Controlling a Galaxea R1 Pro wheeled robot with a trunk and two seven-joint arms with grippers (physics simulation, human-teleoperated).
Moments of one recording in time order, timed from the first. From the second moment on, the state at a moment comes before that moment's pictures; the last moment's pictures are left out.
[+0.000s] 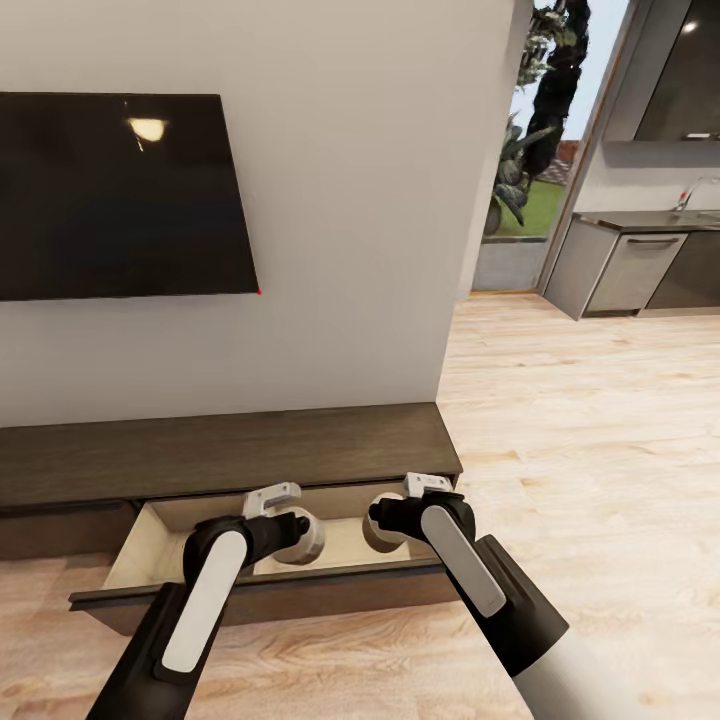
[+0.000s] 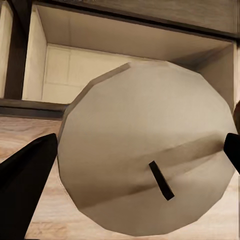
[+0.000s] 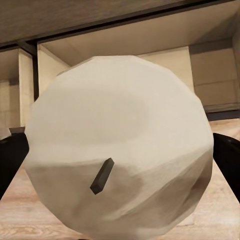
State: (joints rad) left arm -0.39 -0.07 -0.20 -1.56 0.75 0.98 0.69; right arm -0.60 0.03 0.50 -1.31 -0.97 0.81 -0.74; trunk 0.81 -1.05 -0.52
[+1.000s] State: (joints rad) left arm -0.39 -0.06 -0.24 -1.56 0.75 0.95 0.68; right arm -0.60 0.03 0.50 -1.29 -0.96 0.77 -0.74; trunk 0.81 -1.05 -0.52
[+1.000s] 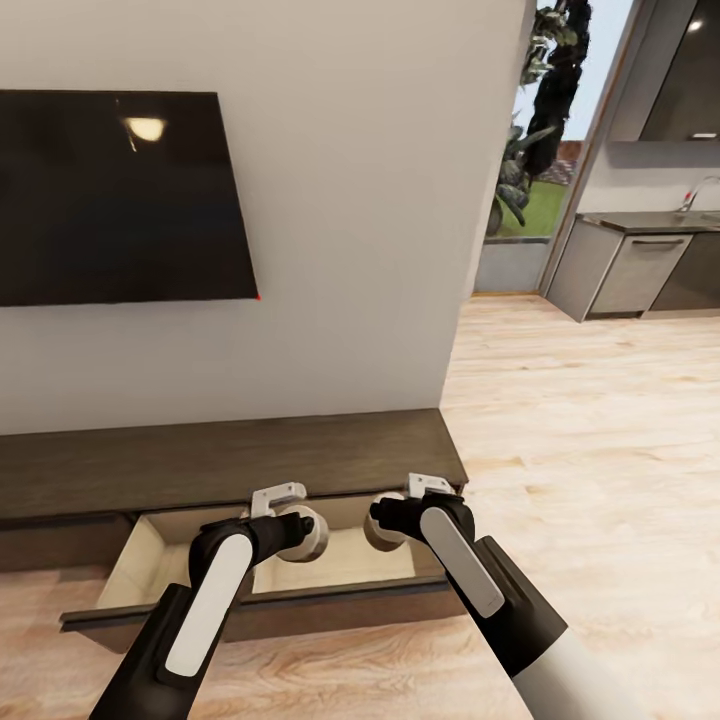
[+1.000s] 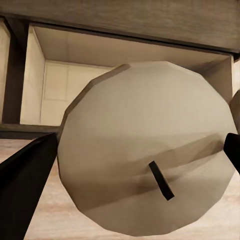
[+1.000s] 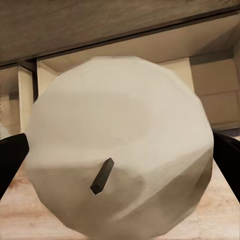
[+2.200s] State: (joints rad) left arm -0.39 -0.07 -0.24 -1.56 0.75 0.95 0.68; right arm -0.60 0.03 0.50 -1.29 -0.96 0.77 -0.74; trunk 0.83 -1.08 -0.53
